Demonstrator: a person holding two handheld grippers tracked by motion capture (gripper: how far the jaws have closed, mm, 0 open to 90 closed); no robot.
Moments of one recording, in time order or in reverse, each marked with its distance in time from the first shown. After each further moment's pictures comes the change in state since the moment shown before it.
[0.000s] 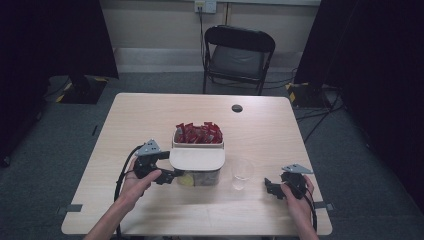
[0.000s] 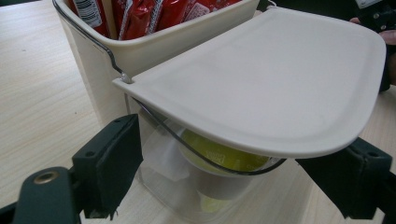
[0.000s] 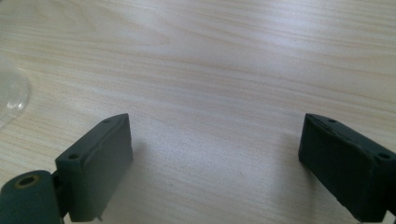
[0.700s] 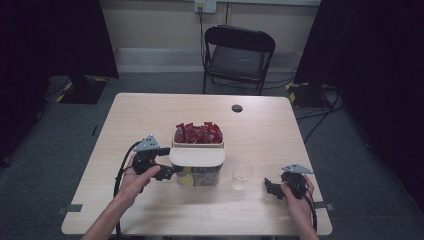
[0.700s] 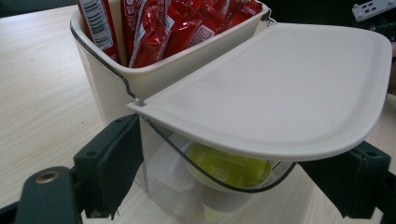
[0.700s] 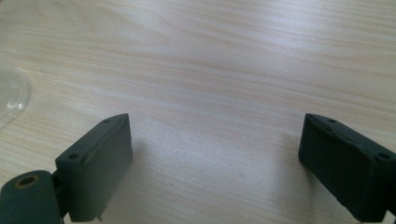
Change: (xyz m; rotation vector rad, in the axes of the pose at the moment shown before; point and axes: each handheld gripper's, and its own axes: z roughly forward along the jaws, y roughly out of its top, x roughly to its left) left arm 0.003 0.011 -0.004 -0.013 0.006 -0.003; right arm 0.000 0.000 0.000 0.000 0.000 0.000
